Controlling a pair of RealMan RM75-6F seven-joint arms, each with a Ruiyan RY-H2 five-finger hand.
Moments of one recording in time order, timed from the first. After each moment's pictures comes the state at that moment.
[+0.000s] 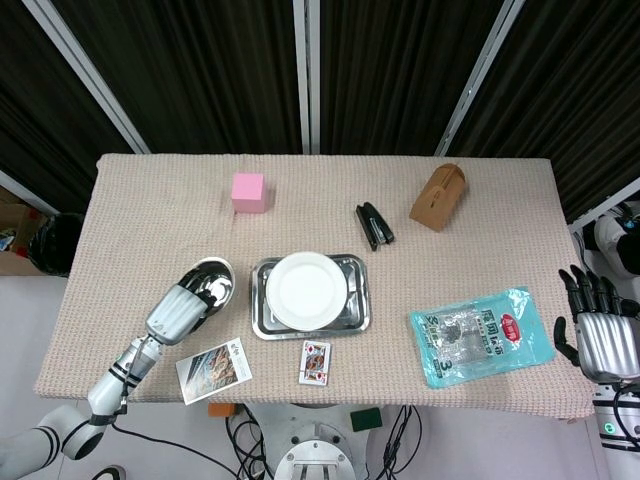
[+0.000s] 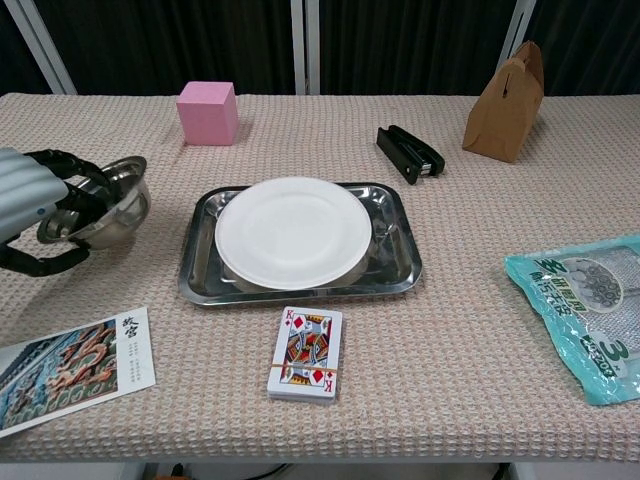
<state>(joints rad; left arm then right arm) -0.45 -1.60 0.04 -1.06 1.73 1.32 0.15 0.08 -1.12 0.08 -1.66 -1.45 1.47 -0.11</state>
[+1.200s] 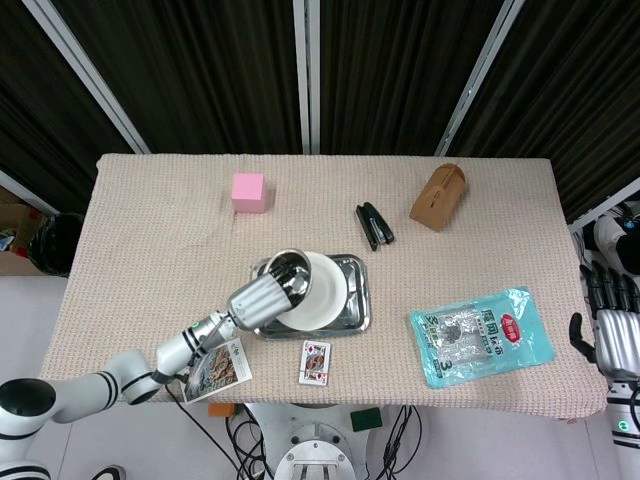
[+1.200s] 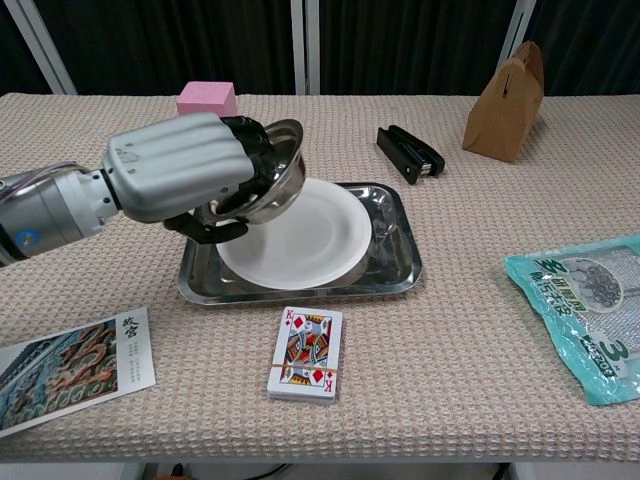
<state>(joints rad) -0.78 -1.70 -0.02 -1.09 1.84 1.14 0.24 0.07 -1.11 0.11 -1.62 -1.41 1.49 -0.05</state>
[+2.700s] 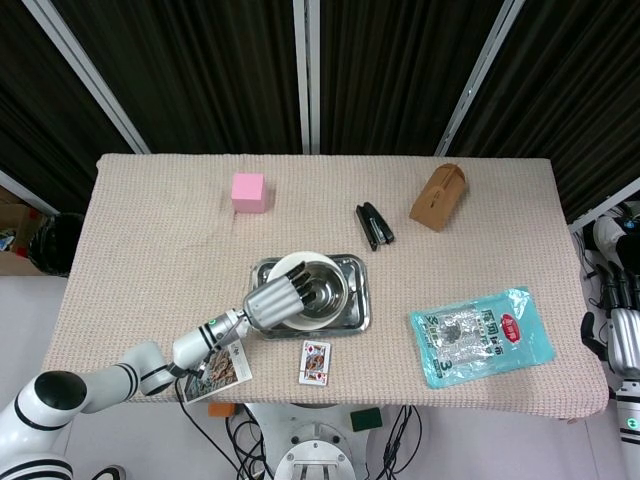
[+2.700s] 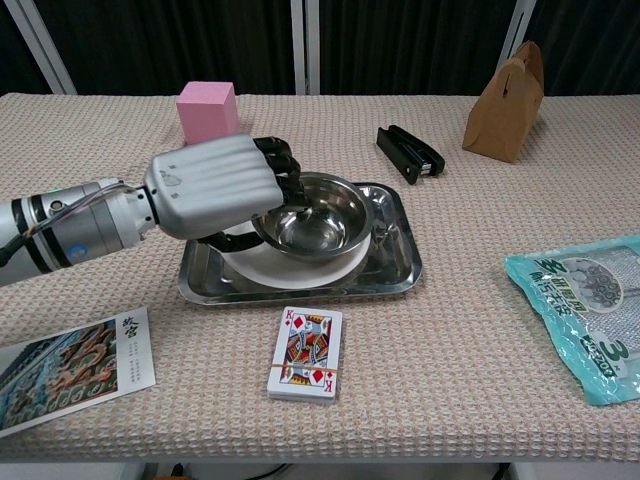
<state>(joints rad) -0.85 -1.79 0.03 -0.95 1.81 1.14 0.32 0.06 -1.12 0.13 -1.58 -1.36 1.47 -0.02</state>
